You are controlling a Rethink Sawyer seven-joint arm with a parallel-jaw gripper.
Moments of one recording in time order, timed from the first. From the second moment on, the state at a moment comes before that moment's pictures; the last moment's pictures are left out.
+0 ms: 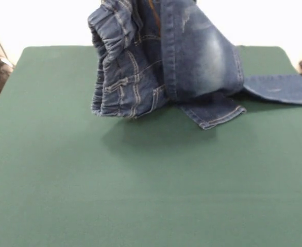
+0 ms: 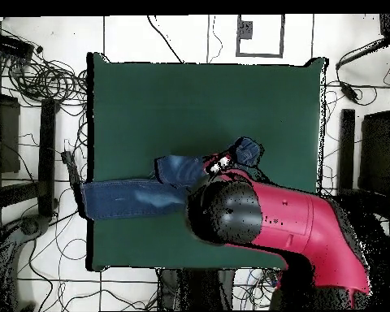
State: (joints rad) arm -0.29 -1.10 0.05 1.76 -0.17 0.76 2.47
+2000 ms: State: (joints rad) arm 0.37 -1.34 0.06 1.50 -0.09 1.69 2.80
